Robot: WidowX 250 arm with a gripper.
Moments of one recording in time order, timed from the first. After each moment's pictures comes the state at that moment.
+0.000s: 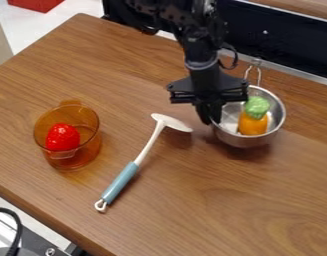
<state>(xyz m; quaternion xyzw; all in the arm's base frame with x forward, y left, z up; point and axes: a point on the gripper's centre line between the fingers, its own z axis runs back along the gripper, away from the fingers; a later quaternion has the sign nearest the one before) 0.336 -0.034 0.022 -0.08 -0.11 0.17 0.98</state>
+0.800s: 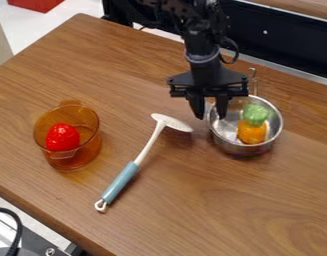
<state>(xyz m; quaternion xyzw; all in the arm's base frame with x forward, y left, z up) 0.341 -0.032 0.027 -0.07 -0.11 0.16 0.98</state>
